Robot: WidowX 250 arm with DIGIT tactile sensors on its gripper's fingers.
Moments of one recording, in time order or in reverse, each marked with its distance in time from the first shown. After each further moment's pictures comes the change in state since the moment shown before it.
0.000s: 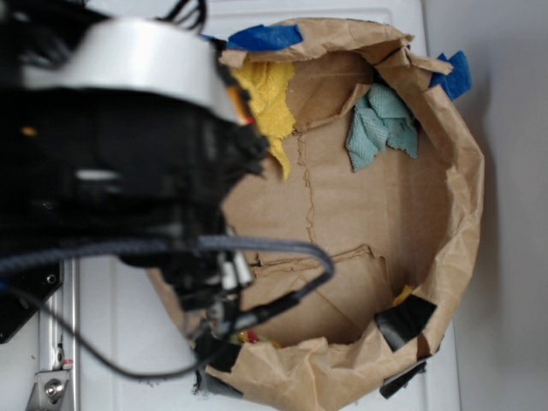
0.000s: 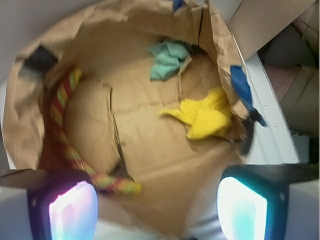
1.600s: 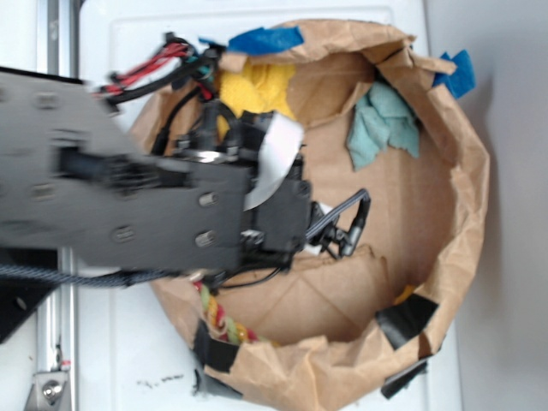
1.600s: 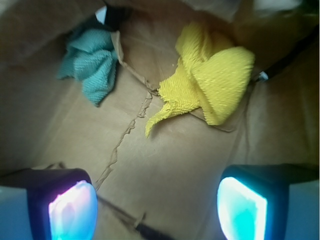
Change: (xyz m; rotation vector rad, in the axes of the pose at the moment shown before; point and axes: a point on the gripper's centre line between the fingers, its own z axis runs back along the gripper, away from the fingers) arm 0.010 0.004 -0.108 0.103 -0.032 0.774
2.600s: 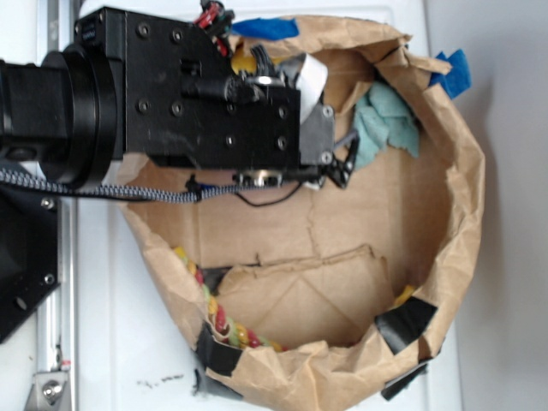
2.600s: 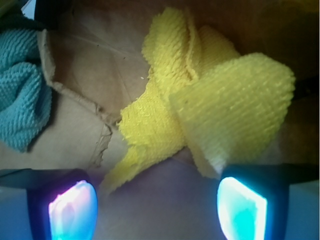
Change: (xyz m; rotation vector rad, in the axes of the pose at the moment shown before) arm 0.035 0.019 -0.040 0.104 -0.010 0.072
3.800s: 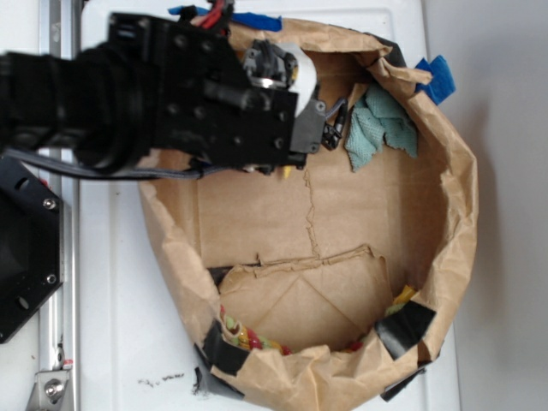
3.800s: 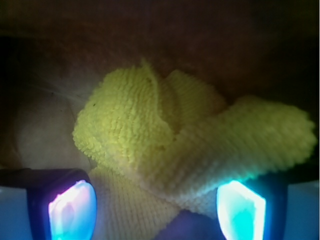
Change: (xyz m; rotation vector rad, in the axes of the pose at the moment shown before) arm 0.021 0.009 -0.031 0.067 -0.132 0.022
